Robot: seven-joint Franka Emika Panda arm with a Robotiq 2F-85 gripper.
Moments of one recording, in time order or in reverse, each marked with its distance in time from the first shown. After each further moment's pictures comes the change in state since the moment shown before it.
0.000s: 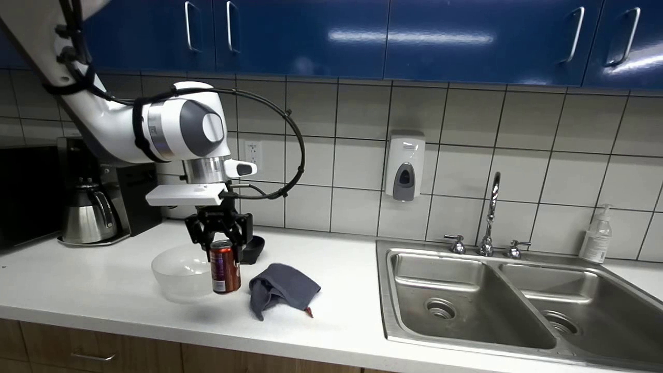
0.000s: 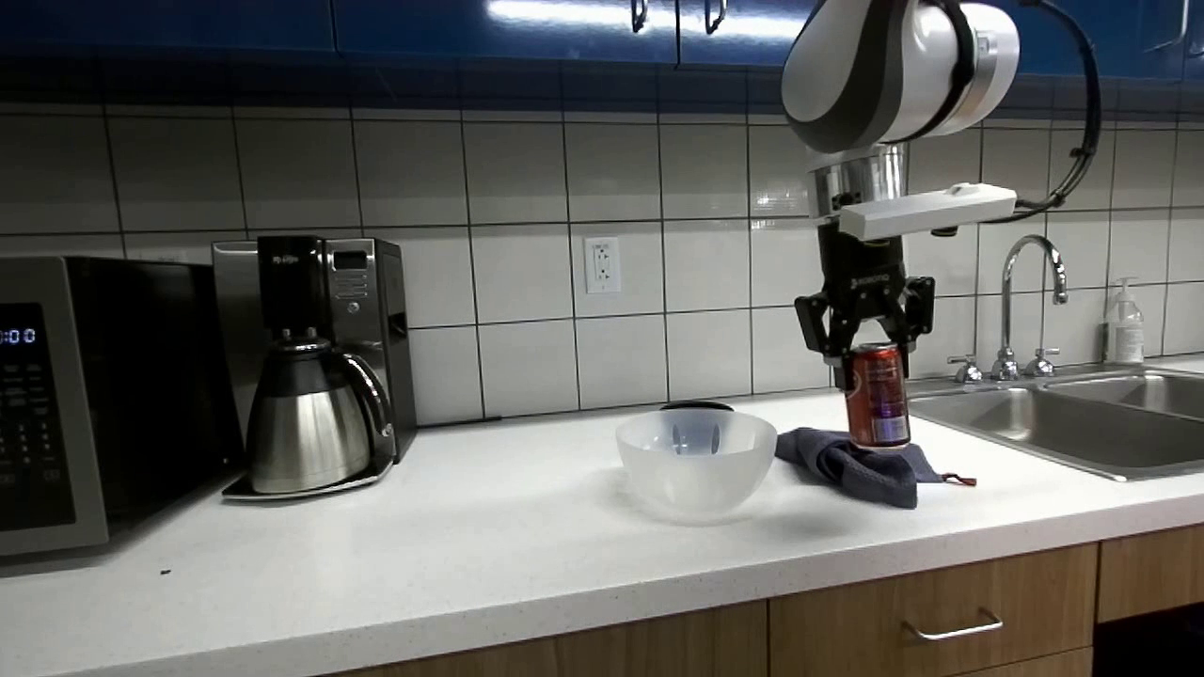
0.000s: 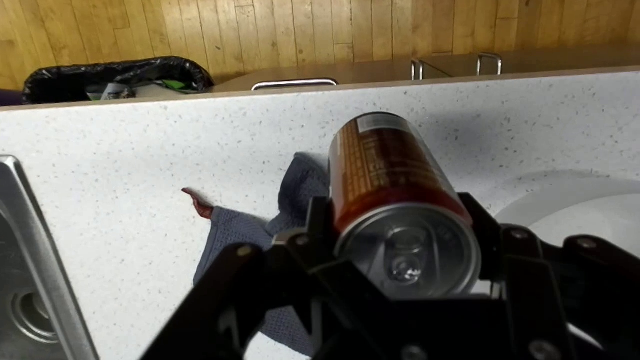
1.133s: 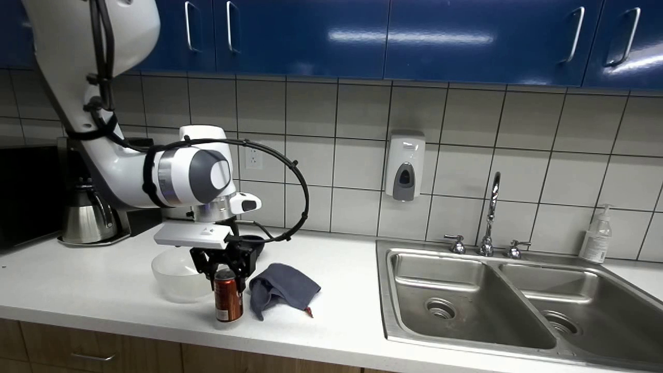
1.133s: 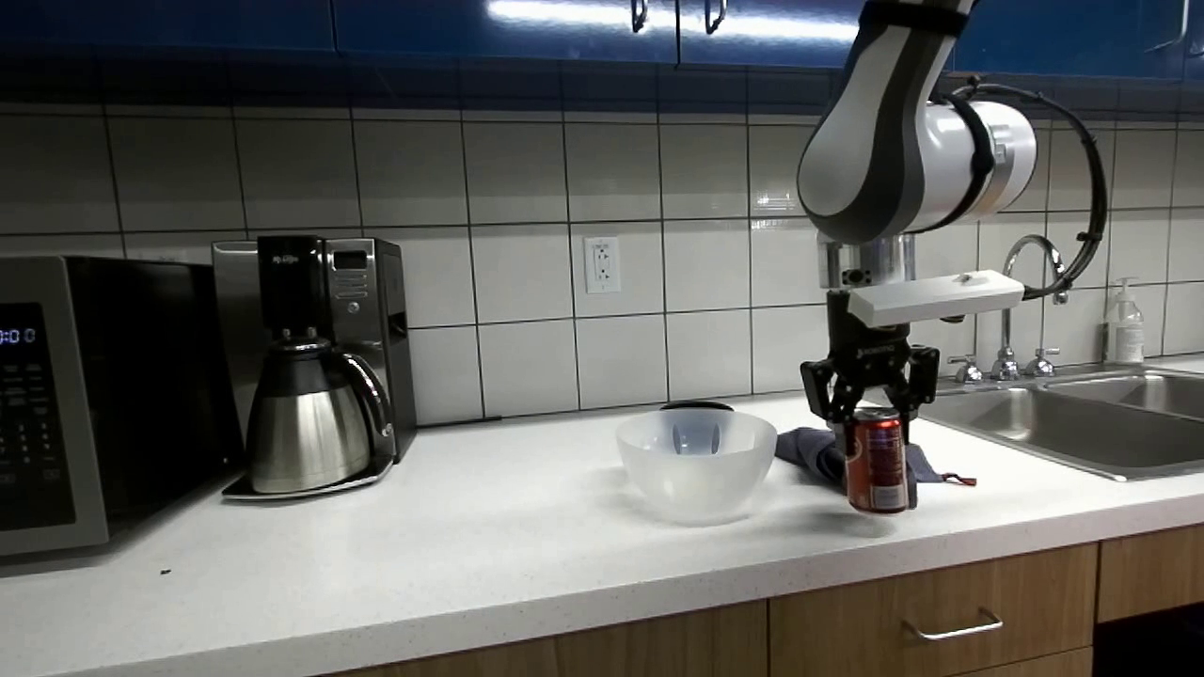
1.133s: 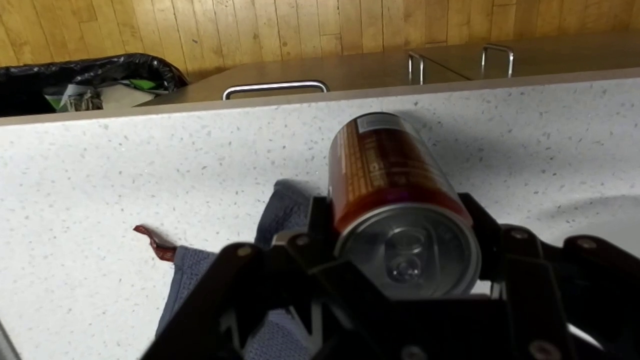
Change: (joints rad) arm -0.002 0.161 -0.030 -0.048 0.000 0.241 0.005
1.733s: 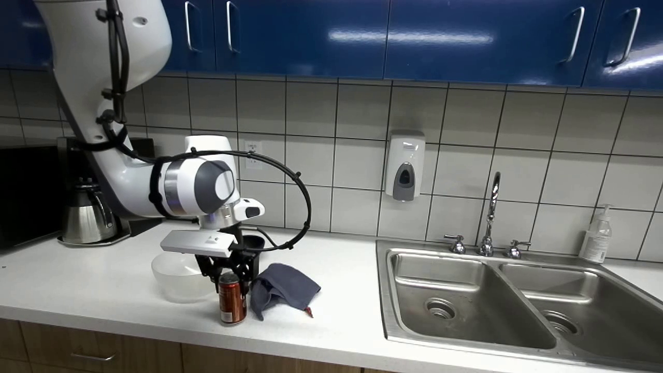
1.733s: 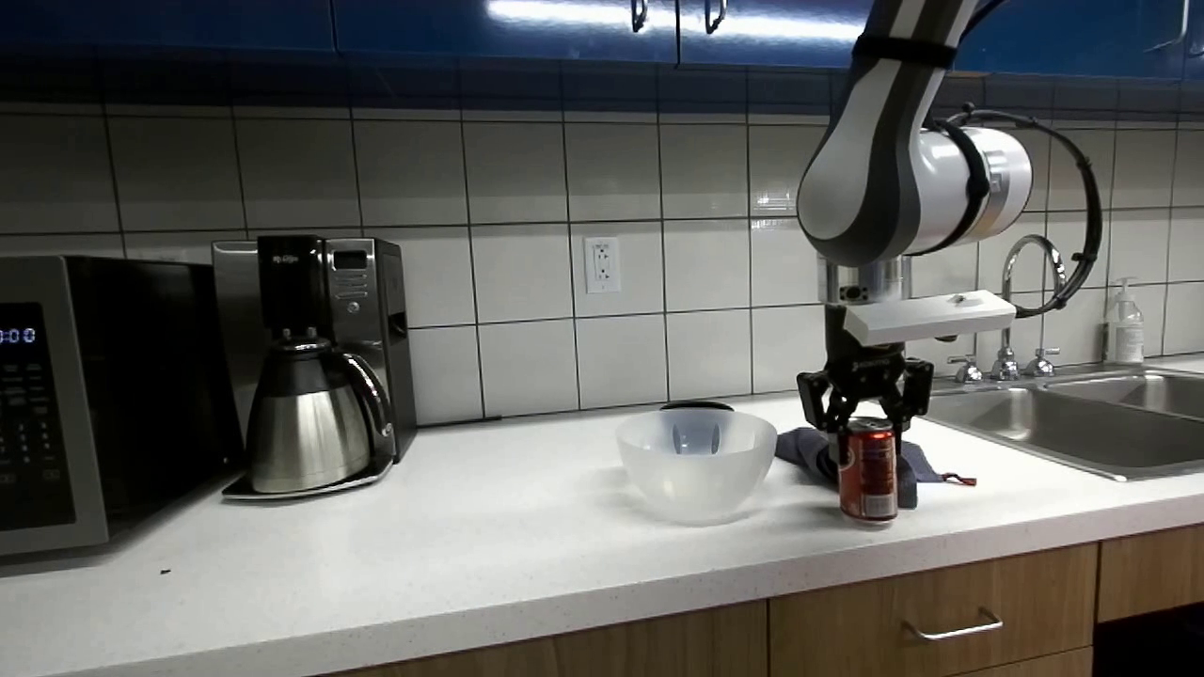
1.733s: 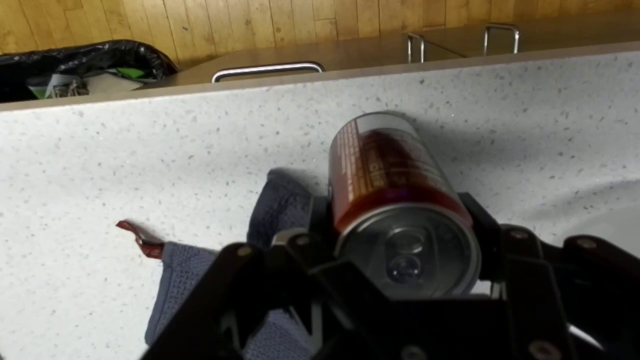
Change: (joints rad) arm 0.000 0.062 -0.010 0.020 0.010 0.073 0.000
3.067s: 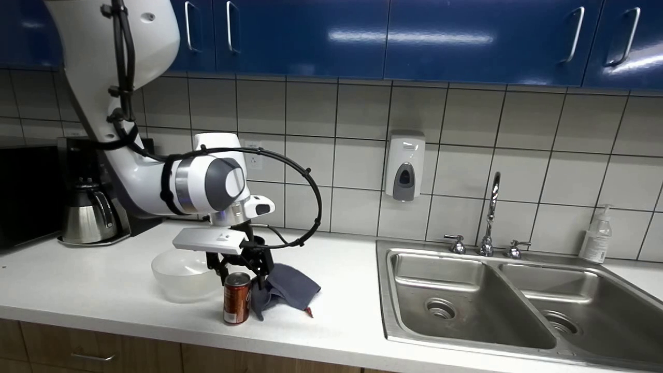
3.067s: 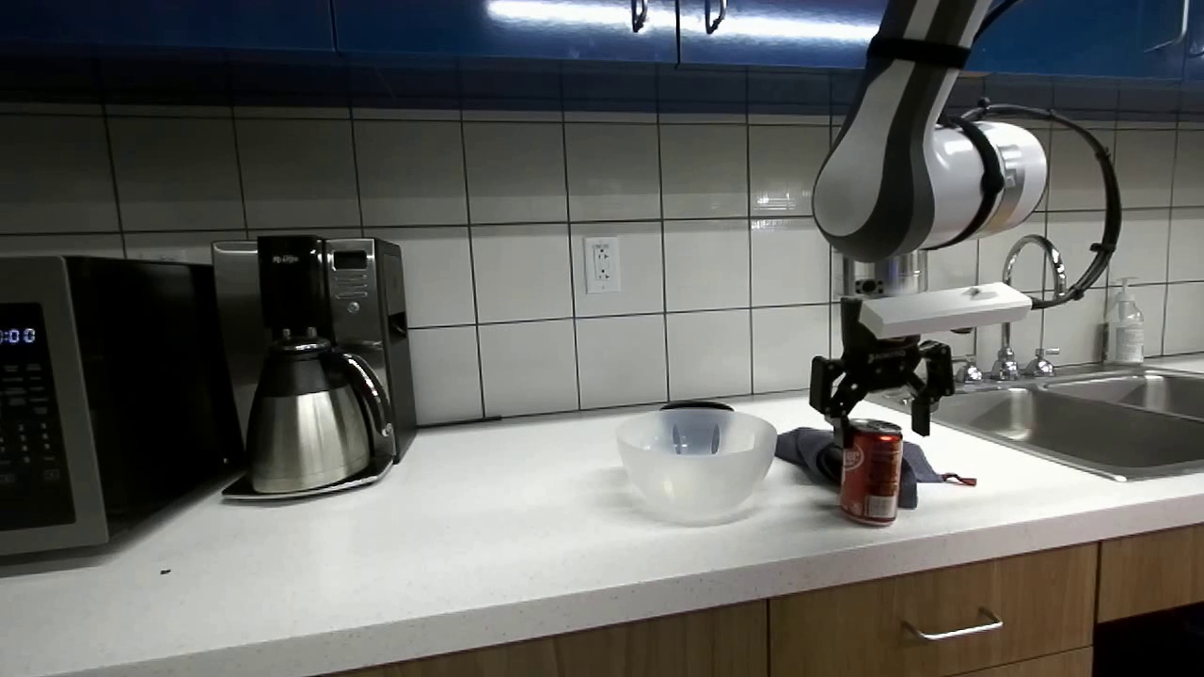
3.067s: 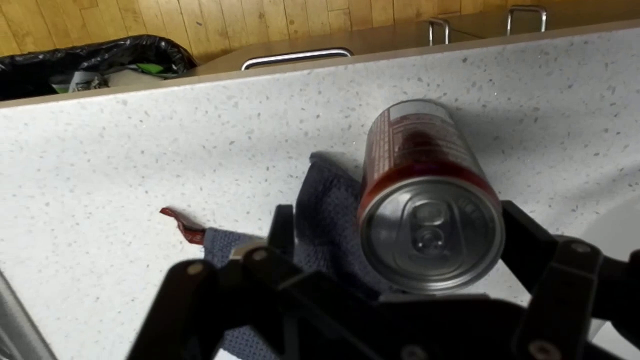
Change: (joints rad) arm 0.001 -0.007 -0.049 0.012 -0.020 -0.003 0.000
